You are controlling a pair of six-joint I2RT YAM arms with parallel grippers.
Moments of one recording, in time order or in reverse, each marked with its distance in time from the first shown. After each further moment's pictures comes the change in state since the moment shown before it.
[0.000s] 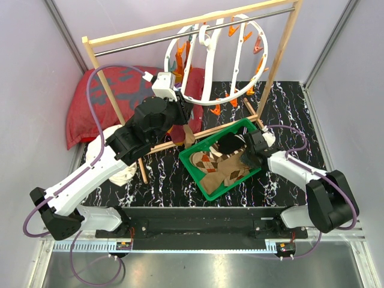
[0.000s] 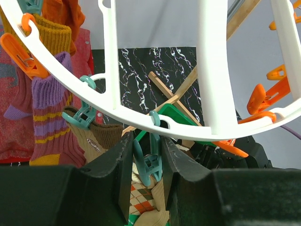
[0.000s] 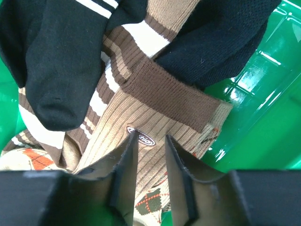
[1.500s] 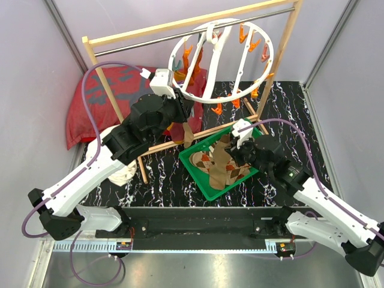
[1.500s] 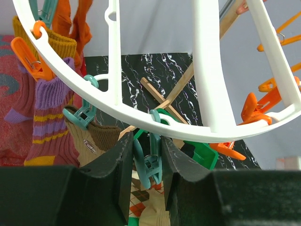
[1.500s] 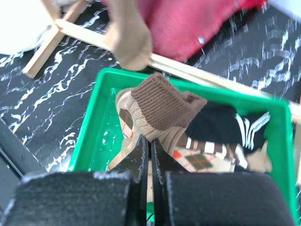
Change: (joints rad) left arm -0.003 -0.001 0.047 -0.012 0.023 0.000; right arm 0.320 -0.499 0.110 0.050 -0.209 -0.955
